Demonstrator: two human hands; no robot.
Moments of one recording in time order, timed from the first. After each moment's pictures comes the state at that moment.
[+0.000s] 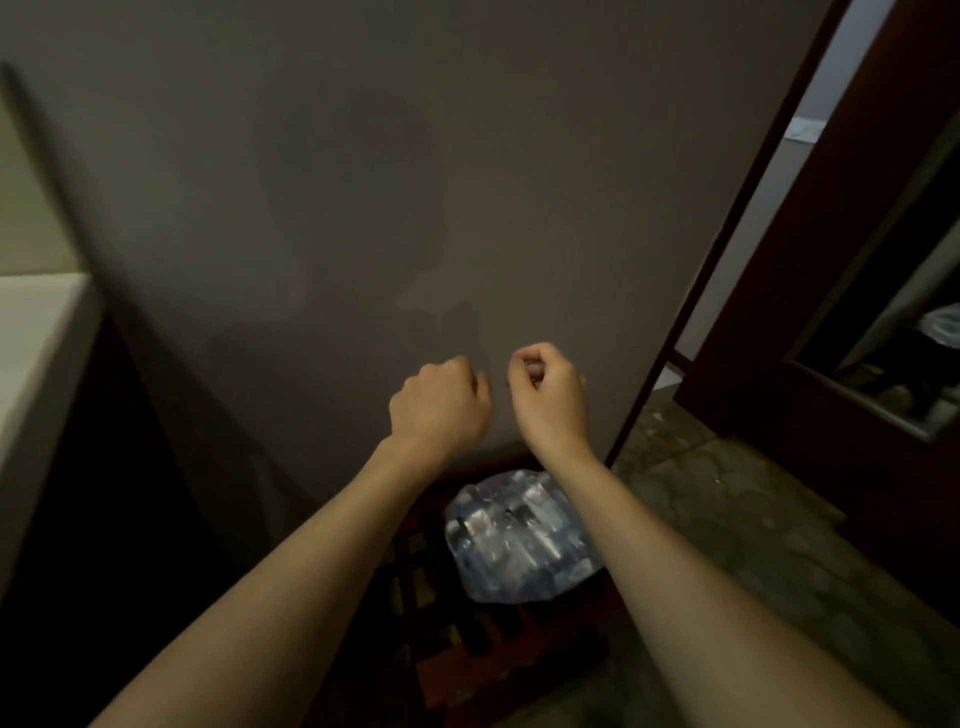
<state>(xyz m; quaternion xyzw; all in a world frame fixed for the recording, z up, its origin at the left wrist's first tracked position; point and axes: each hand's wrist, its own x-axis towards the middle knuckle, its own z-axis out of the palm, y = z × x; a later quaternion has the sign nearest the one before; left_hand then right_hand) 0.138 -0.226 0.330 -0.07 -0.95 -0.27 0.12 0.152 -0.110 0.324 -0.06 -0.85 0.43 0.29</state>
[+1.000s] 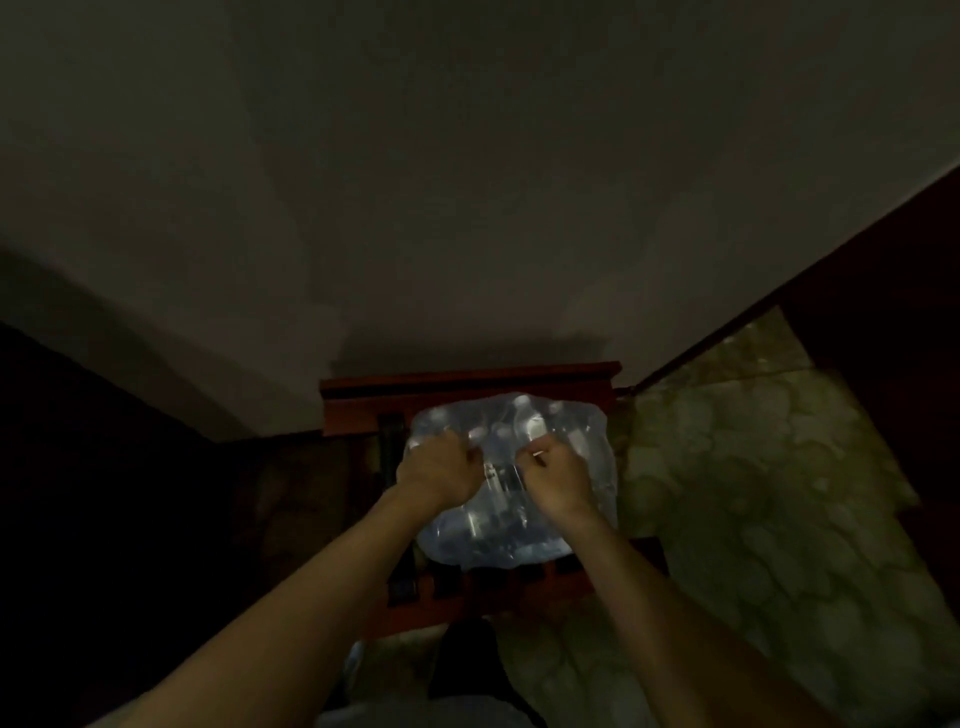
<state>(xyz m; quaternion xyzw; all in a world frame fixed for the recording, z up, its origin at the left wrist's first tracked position) -0.018 -0.086 0.068 0.07 -0.90 -0.30 -0.31 -0.014 0.065 0.061 -0.16 -0.90 0.36 -0.17</state>
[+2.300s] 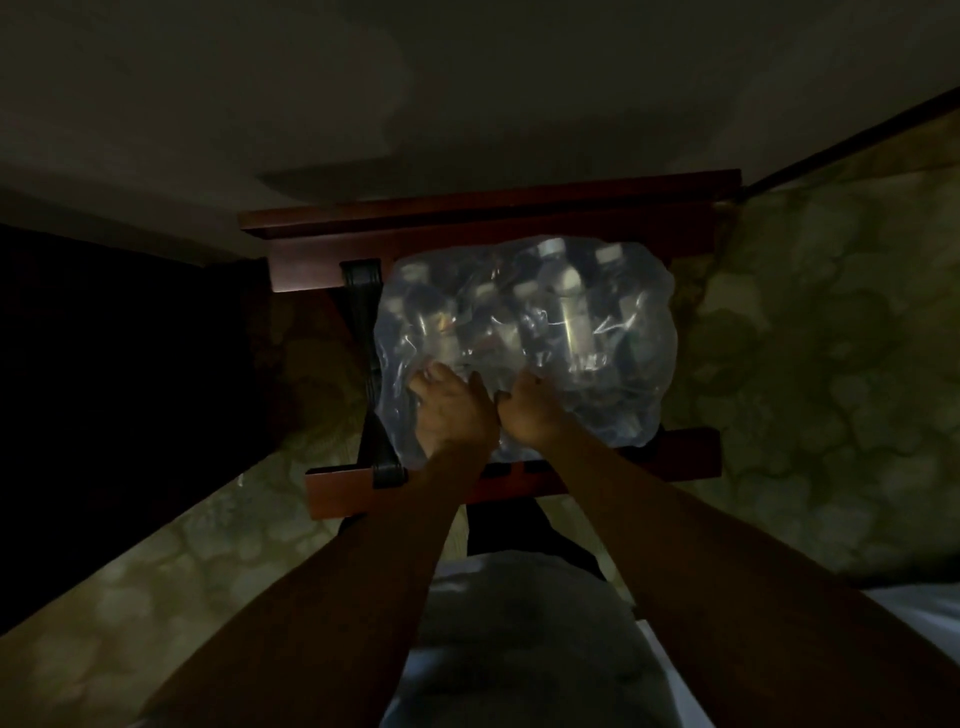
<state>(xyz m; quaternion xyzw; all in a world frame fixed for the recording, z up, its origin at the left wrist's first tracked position) -0.021 0.005 -0.100 0.36 -0.84 -0.24 -0.33 -0.043 0.087 -0.127 -0.15 -0.81 0.27 -0.49</state>
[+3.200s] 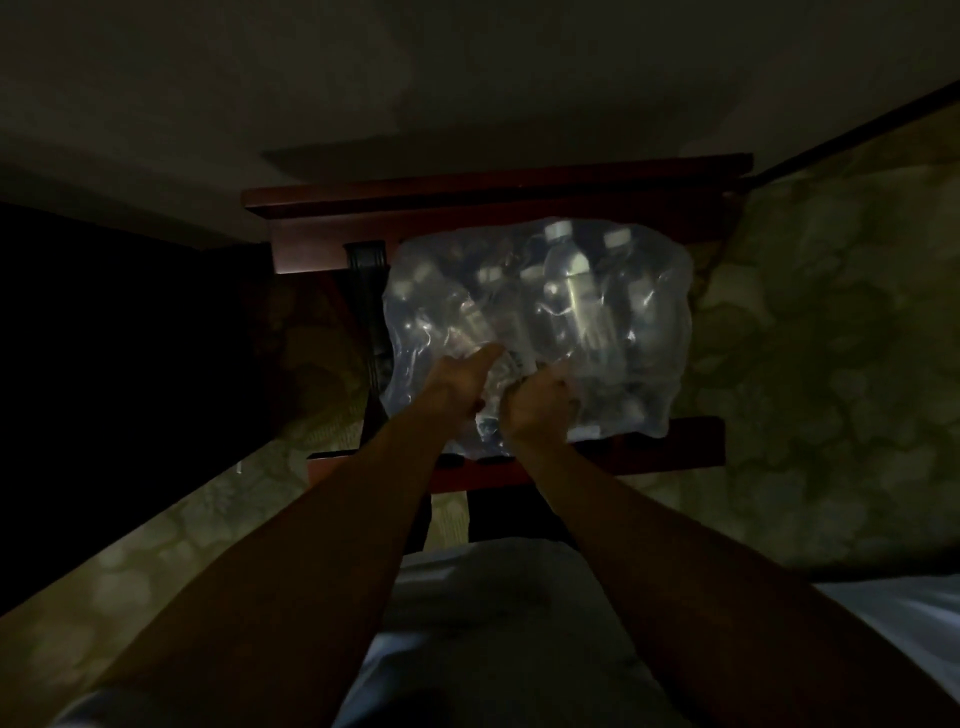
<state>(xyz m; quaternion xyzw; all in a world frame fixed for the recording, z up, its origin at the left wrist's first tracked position) -0.038 -0.017 -0.113 0.51 -0.54 -0.55 -0.38 -0.016 0.077 -0.123 -0.29 -0.84 0.26 -0.37</state>
